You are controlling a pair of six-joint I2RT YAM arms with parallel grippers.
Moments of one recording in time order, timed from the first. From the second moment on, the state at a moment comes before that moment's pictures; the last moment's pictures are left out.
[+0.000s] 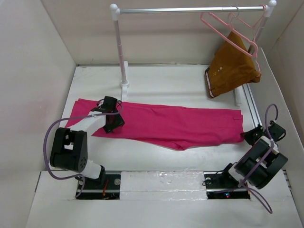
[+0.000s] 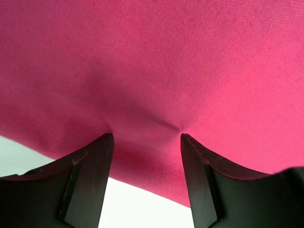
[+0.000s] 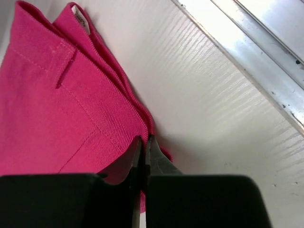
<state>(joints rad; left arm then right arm) -0.22 1.47 0.80 -0.51 -0.13 -0.74 -0.84 1.27 0.46 -0.08 -0.44 0.30</state>
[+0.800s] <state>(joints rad) -0.88 1.79 1.13 -0.58 -0.27 -0.87 -0.14 0.80 0.67 -0.46 -0.52 0.28</state>
